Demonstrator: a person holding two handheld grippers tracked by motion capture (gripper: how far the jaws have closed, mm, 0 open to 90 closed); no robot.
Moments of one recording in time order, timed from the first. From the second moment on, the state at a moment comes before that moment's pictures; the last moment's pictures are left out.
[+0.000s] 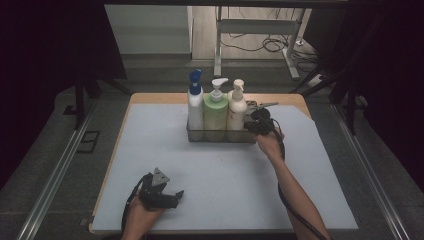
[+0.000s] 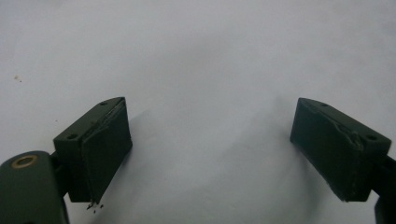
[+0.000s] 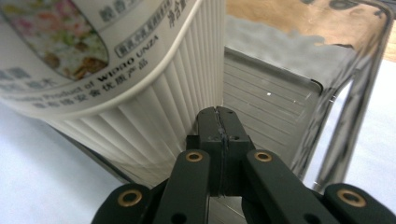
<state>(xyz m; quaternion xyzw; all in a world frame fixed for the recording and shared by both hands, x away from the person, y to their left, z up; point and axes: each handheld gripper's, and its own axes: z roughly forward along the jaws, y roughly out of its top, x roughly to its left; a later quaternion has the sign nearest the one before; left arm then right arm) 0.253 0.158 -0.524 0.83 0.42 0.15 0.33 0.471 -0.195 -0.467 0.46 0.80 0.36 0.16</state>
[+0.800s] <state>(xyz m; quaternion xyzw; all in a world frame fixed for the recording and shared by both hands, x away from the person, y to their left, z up) 0.253 0.158 -0.524 0.83 0.42 0.15 0.33 0.460 -0.191 -0.458 0.45 0.80 0.36 0.16</state>
